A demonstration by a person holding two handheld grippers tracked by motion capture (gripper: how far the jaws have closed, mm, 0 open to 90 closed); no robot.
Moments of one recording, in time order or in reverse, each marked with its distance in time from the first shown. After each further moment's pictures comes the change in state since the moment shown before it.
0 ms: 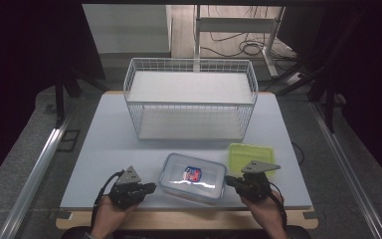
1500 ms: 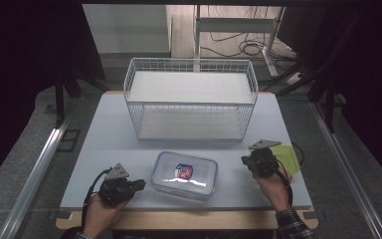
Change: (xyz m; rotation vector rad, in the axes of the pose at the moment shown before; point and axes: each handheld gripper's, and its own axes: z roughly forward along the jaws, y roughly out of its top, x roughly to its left) left arm 0.022 -0.007 -0.006 0.002 0.028 -0.081; right arm -0.071 0.018 0.015 0.123 -0.232 -0.012
